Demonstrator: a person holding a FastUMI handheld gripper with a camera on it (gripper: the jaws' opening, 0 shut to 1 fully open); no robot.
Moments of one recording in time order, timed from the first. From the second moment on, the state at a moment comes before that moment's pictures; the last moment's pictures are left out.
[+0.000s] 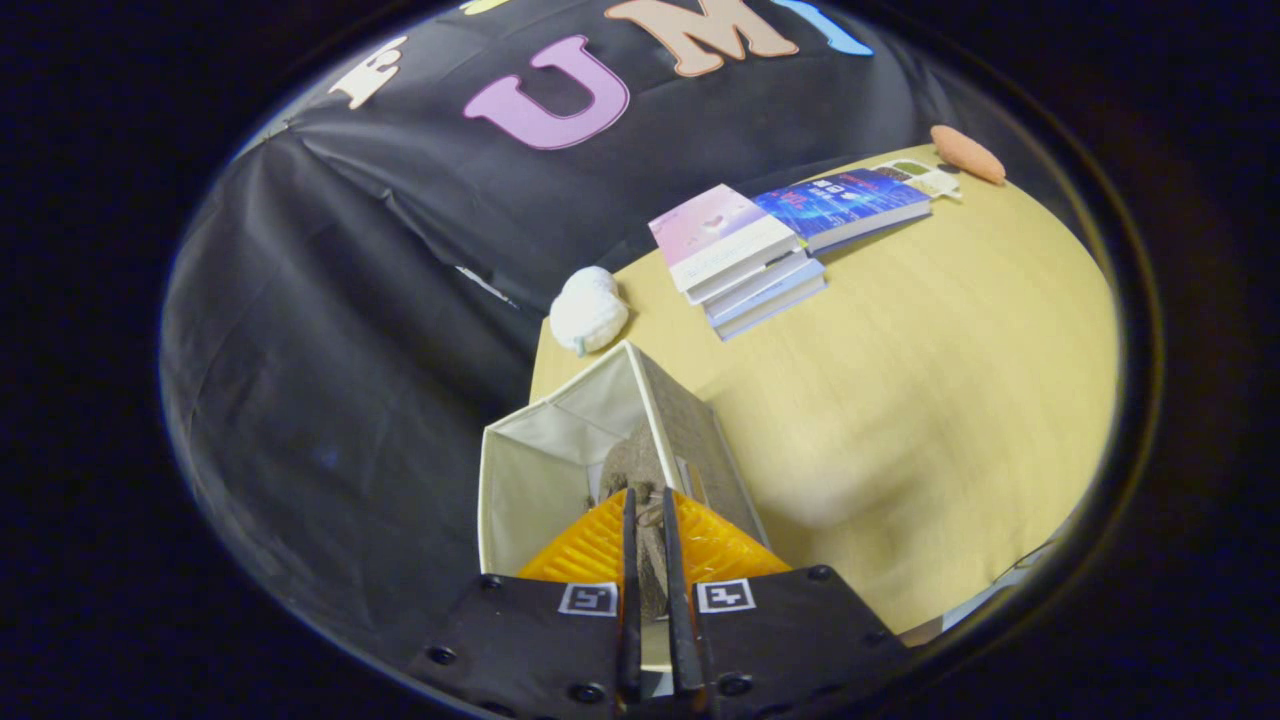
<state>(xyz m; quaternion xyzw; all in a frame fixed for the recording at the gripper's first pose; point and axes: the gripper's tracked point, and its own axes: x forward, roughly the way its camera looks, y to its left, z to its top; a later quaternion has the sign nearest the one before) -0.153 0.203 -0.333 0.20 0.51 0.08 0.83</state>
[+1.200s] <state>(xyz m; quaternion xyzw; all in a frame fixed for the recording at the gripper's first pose) -0.100 0.137 -0.292 0.10 0.40 0.07 0.91</state>
